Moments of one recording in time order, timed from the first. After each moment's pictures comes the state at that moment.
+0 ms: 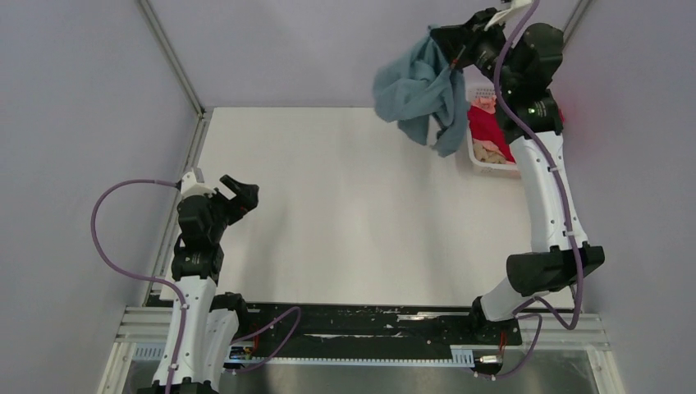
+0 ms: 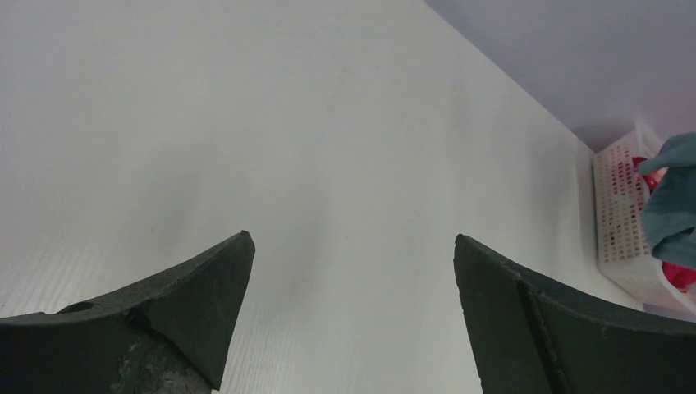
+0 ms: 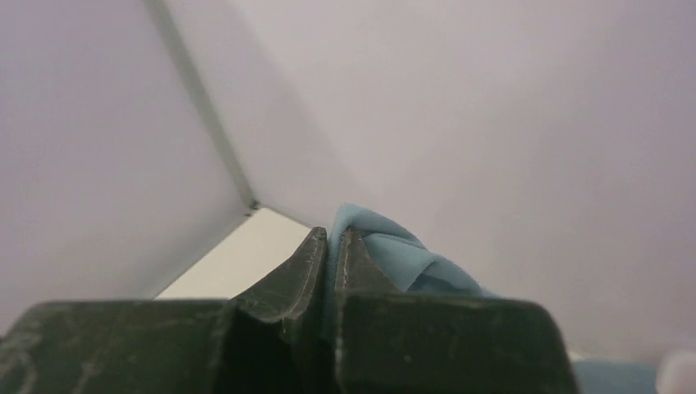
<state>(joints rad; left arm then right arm) 0.11 0.63 0.52 -0.19 0.12 -0.60 0.08 1.60 1.97 -0.17 -0.42 0.29</state>
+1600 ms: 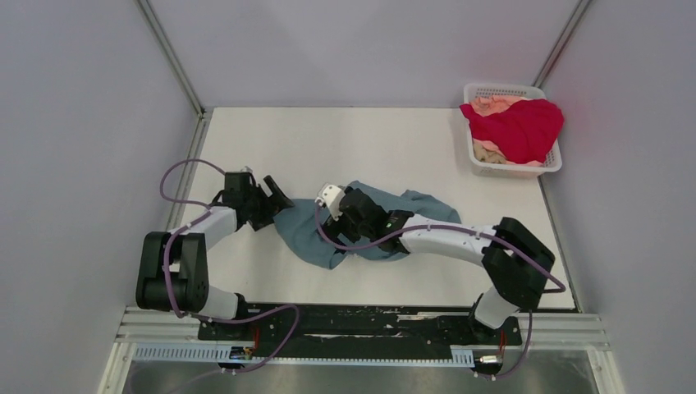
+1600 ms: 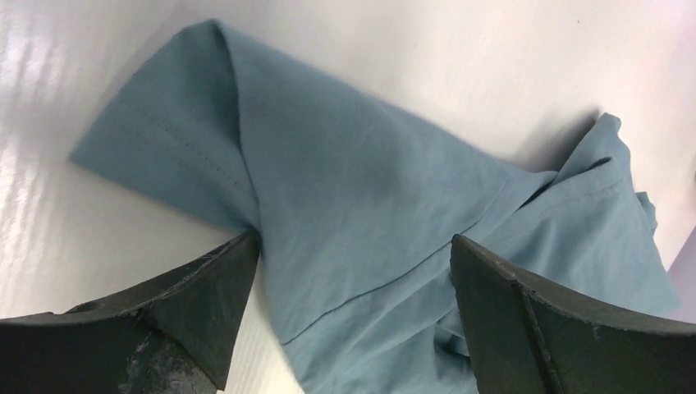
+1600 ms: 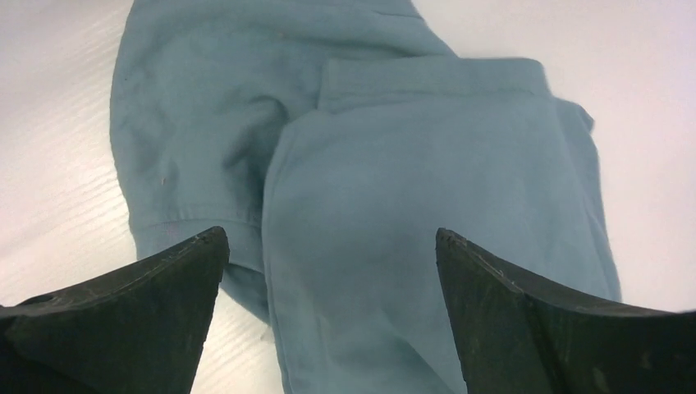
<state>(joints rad) -0.04 1.42 0.64 -0.11 0.27 -0.69 0.97 1.57 0.98 -0.08 0.10 -0.08</state>
